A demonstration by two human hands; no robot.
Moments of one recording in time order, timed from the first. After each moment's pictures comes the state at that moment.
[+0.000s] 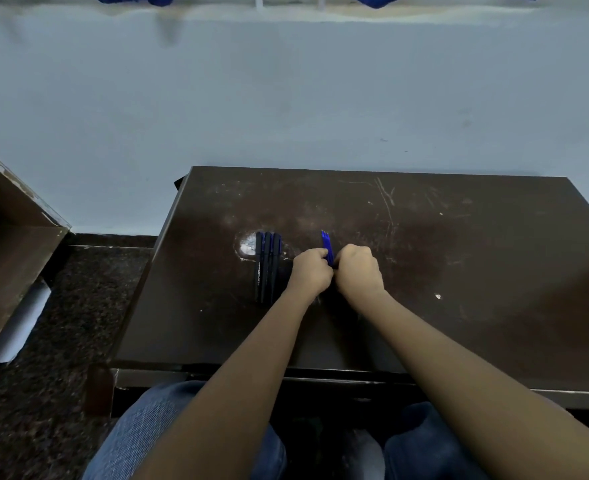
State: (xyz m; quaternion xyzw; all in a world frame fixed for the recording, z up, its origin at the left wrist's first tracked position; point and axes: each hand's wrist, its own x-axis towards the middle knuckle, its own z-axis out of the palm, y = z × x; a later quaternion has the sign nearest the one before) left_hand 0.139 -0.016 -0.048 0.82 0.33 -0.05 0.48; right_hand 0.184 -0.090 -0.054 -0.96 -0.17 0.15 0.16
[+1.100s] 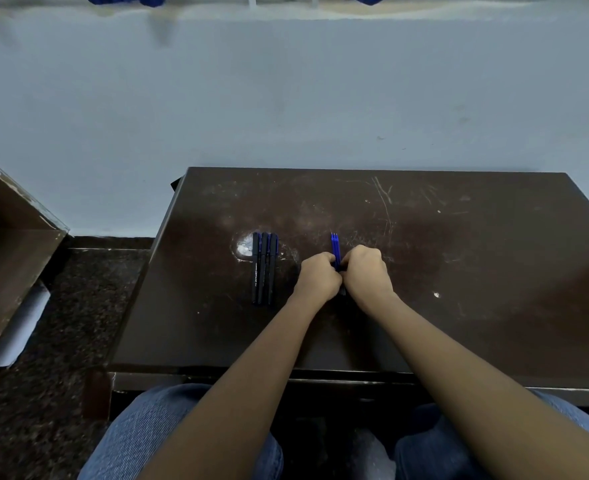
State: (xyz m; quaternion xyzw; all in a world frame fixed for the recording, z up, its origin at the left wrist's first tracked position) left_hand 0.135 -0.033 -0.037 0.84 0.30 -0.08 0.44; right_hand 0.191 -0.104 -0.061 -0.96 -0.14 0.15 0.21
